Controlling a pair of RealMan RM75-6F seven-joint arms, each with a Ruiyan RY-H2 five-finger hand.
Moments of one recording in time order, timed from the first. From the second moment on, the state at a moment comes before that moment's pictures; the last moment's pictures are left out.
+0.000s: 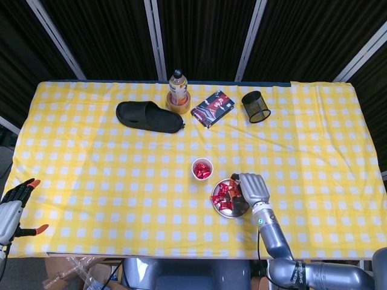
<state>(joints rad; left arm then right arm) -0.11 -0.97 0.02 -1.83 1.34 1.27 -0.04 0.65 -1.56 0.21 -1.77 -0.71 1.15 -0.52</state>
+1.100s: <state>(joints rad) -0.12 -0.96 0.01 -1.84 1.32 1.24 -0.07 0.85 -1.64 0.32 -1.69 -0.60 1.13 -0.58</state>
